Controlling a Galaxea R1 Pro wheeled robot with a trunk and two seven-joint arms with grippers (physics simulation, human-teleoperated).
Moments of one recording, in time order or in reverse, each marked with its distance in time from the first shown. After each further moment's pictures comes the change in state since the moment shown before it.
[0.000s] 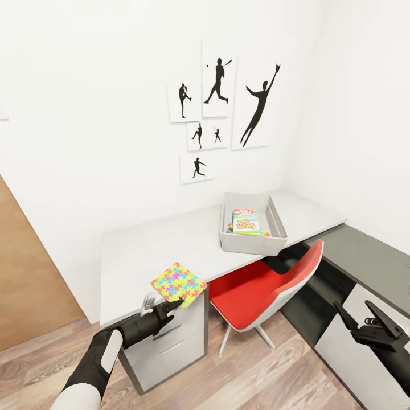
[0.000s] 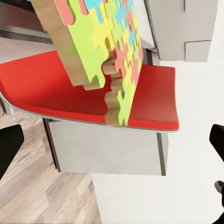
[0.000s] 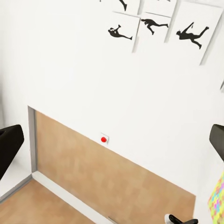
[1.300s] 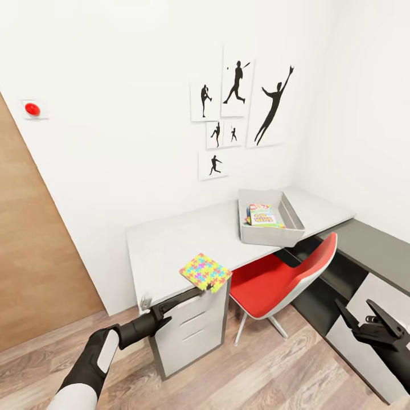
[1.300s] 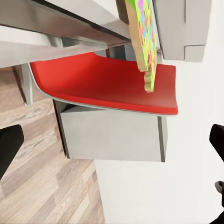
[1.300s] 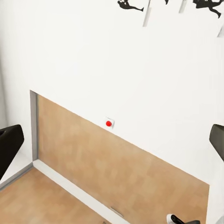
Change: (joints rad) left arm 0.000 0.017 0.010 0.000 0.005 0.036 -0.002; right arm 0.006 -0.002 -0.002 -0.032 -0.001 0.002 0.001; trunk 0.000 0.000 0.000
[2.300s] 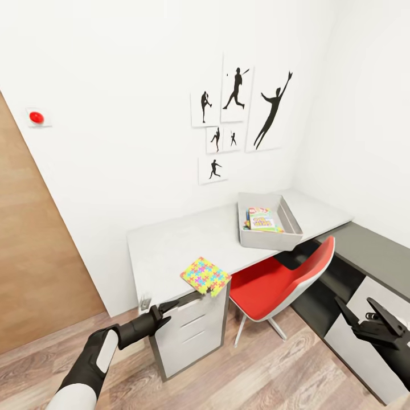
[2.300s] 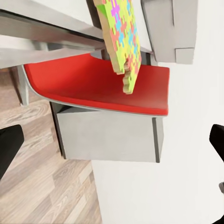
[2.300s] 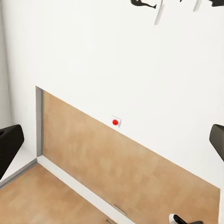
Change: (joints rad) left arm 0.000 0.002 0.004 0.000 0.002 0.000 -0.001; right arm 0.000 0.000 0.002 -0.032 0.001 0.001 0.003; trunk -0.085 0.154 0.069
